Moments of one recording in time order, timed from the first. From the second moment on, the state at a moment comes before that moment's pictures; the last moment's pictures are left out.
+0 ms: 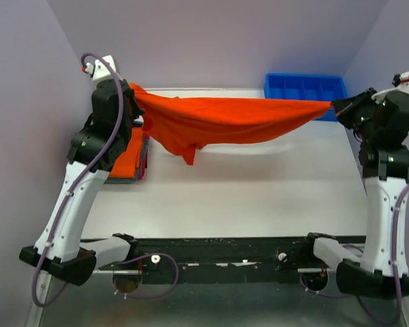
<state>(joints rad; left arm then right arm) -0.39 1.25 1.65 -0.67 -0.53 -0.39 -0.16 1.13 1.49 -0.59 -0.11 0.57</state>
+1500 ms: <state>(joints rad) -0.38 1.41 1.28 -0.51 -0.38 -0.55 -0.16 1.23 0.87 -0.51 0.15 0.73</state>
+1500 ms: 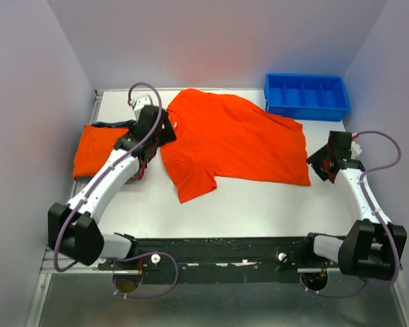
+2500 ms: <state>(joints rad) -0.66 1.08 0.67 -0.56 -0.24 -0.94 -0.22 1.37 0.64 -0.33 0.10 0.87</state>
